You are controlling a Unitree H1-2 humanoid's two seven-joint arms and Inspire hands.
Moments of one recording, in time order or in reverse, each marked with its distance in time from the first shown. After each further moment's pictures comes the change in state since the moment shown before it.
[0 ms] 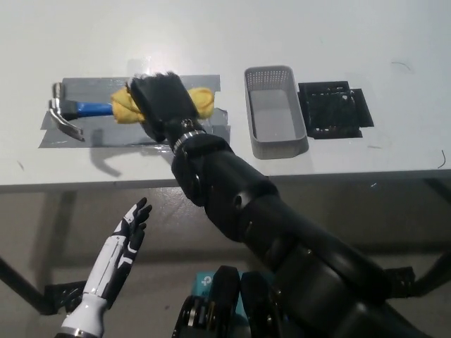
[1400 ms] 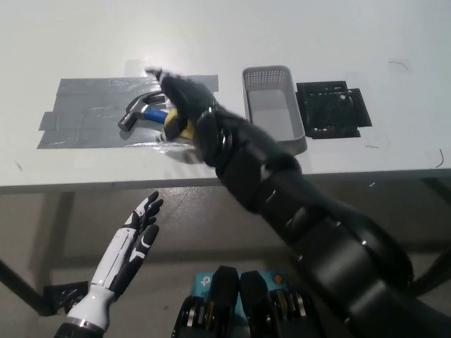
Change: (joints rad) left_arm -0.028 0.011 -0.026 -0.023 0.003 0.042 -0.022; right_arm -0.056 -0.076 -0.238 -0.076 0.212 0.043 0.366
